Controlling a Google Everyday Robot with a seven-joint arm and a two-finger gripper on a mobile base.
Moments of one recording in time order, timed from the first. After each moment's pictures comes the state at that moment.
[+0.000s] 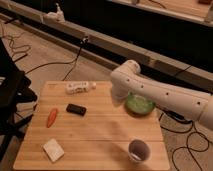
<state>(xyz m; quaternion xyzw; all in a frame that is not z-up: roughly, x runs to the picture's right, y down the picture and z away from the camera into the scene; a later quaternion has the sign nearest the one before) 0.093 0.098 0.772 -0.26 -0.10 -0.18 0.94</state>
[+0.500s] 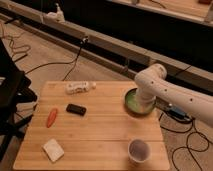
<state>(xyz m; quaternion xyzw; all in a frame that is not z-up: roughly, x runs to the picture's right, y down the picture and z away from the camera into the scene) 0.232 0.105 0.780 -0.31 0.01 -0.11 0.94</state>
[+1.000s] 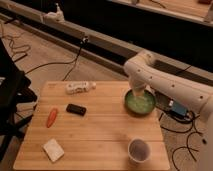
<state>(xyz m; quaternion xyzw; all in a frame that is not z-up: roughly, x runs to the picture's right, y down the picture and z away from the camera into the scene) 0.150 0.030 0.807 -0.26 0.01 -0.18 0.95</state>
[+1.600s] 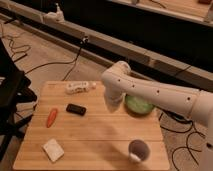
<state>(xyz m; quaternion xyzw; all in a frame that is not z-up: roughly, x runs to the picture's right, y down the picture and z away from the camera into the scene) 0.046 0.129 0.754 -0.32 -0.13 -0.25 0.90</state>
